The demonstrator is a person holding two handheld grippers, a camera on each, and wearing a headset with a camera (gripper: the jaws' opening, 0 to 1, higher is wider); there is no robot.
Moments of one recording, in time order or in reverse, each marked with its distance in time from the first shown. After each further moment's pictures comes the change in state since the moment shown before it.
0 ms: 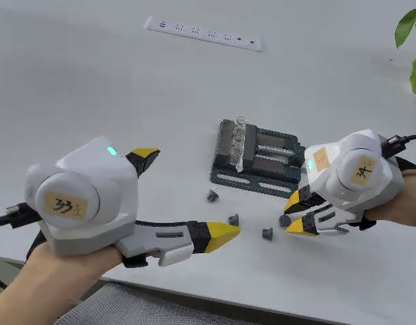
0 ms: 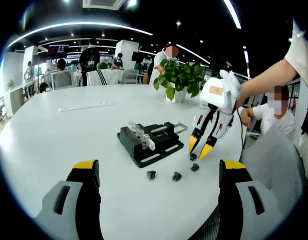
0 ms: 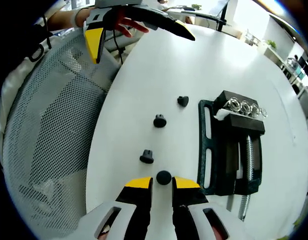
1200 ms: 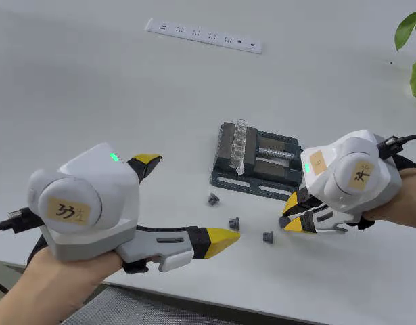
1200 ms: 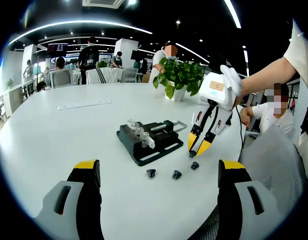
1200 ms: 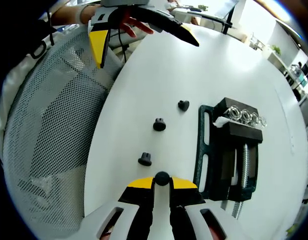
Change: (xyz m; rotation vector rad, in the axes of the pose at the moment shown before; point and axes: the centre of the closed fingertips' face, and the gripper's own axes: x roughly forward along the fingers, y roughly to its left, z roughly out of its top) left arm 0.002 -0.001 -0.005 -0.004 0.011 -0.008; right arm -0.005 -0.002 0.005 -0.052 0.014 -0.003
